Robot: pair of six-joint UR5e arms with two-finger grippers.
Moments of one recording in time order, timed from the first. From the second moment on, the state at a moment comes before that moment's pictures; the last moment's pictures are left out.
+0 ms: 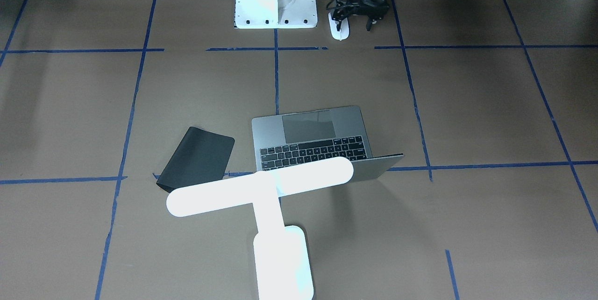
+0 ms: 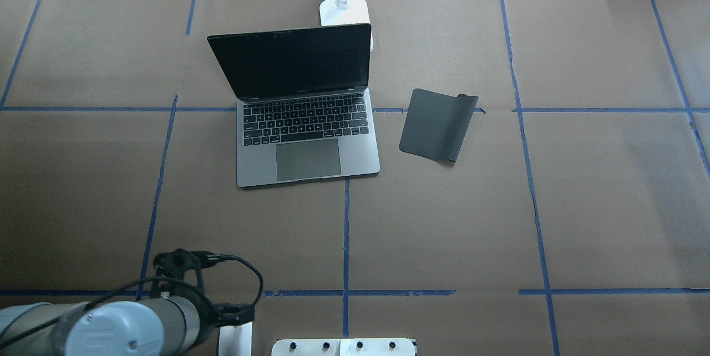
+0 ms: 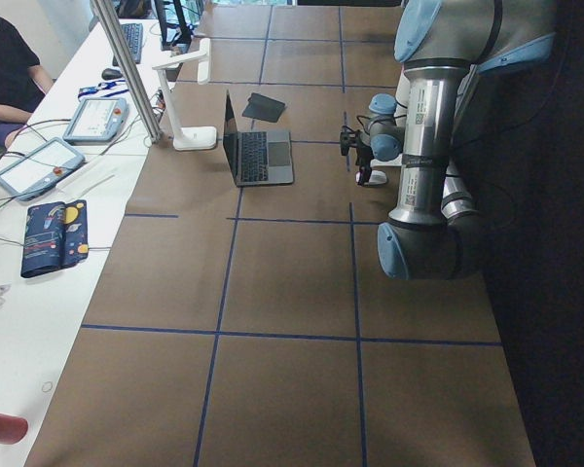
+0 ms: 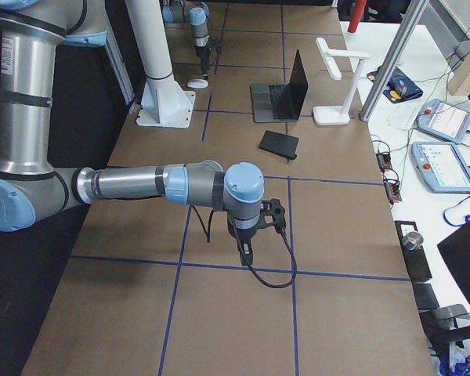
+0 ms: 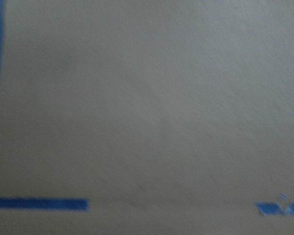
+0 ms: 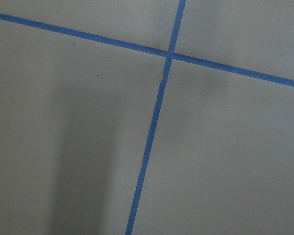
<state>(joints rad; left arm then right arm) -0.05 -1.72 -2.17 -1.67 -1.51 -1.58 1.63 -1.74 1.87 -1.73 2.32 -0.28</state>
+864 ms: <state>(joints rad) 0.04 -1.77 -2.15 -1.60 -1.51 -1.58 1.63 -1.74 1.87 -1.73 2.33 -0.28</state>
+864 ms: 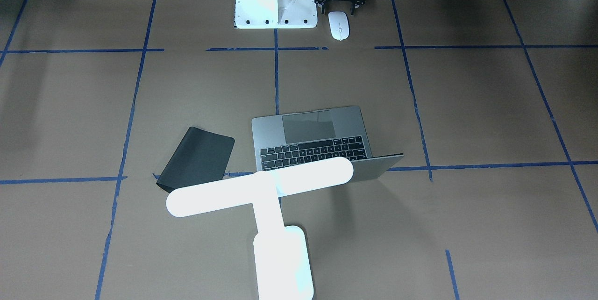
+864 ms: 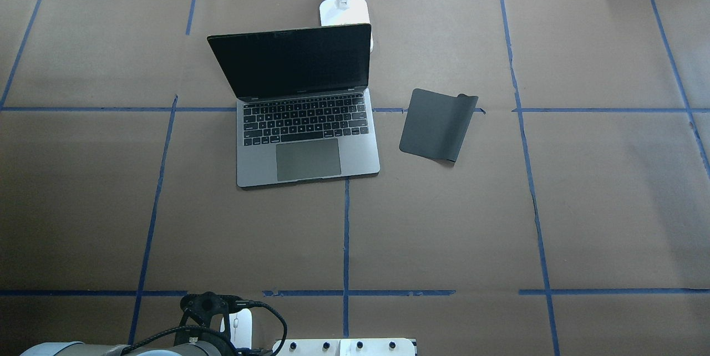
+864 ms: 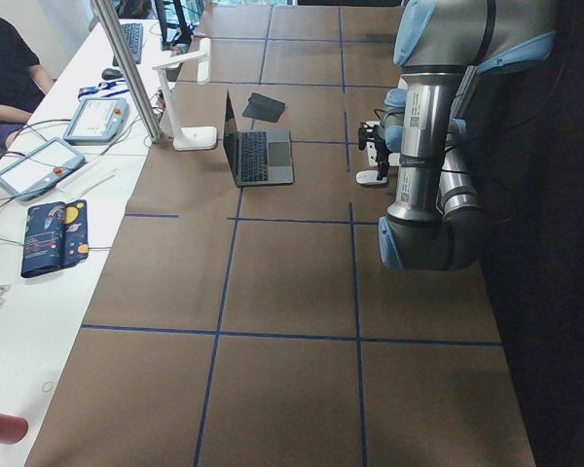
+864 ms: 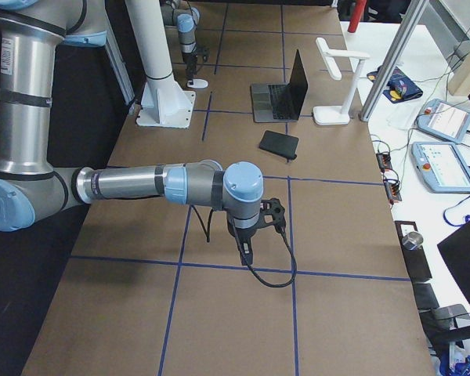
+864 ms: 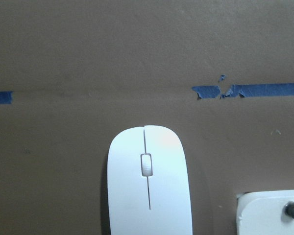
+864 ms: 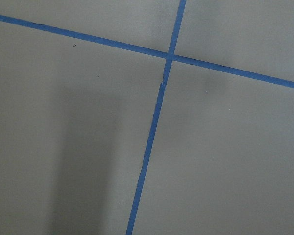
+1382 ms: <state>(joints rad) 0.02 -1.77 -2.13 -1.61 -1.50 -1.58 1.63 -1.74 1.87 -1.73 2.33 -0.28</state>
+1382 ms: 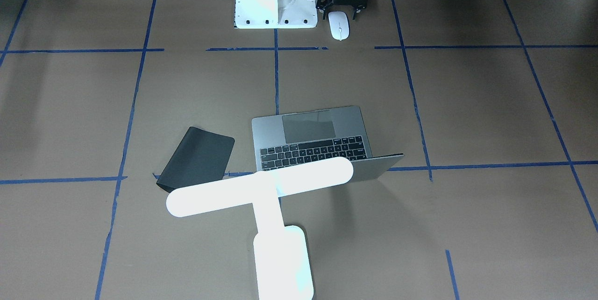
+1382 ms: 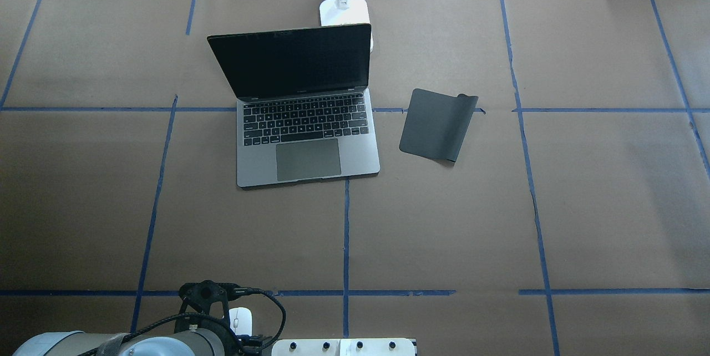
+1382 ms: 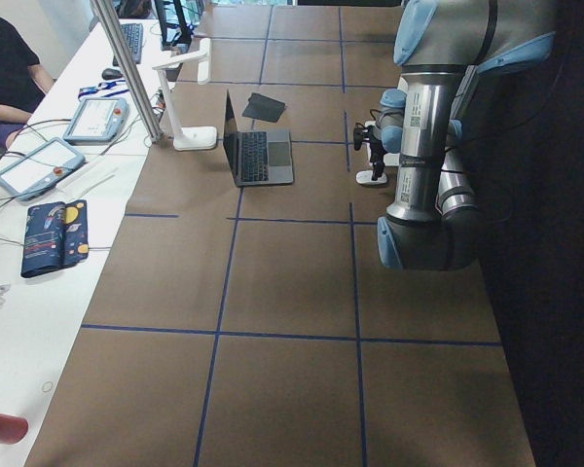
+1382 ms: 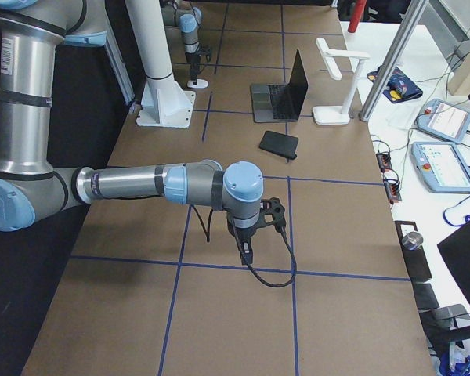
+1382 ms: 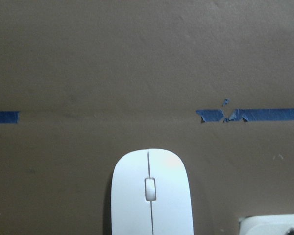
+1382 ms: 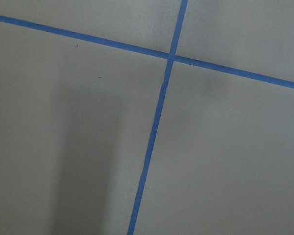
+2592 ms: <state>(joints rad) 0.02 -1.78 -2.09 -1.62 -1.51 -1.58 1.64 -1.74 1.87 -1.73 2.33 -0.28</state>
